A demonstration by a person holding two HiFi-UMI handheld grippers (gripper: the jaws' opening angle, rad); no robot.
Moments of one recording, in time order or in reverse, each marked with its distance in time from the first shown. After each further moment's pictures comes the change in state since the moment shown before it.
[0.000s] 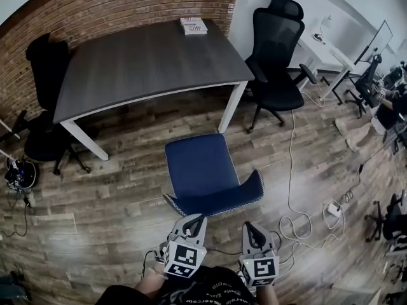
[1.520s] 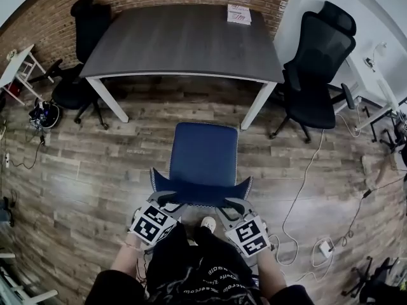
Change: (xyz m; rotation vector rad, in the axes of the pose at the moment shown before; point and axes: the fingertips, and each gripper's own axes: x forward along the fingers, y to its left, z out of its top) left arm 0.065 -0.016 -0.019 -0.220 0.320 0.088; right arm 0.082 -0.053 -0.025 -0.355 0.228 0.748
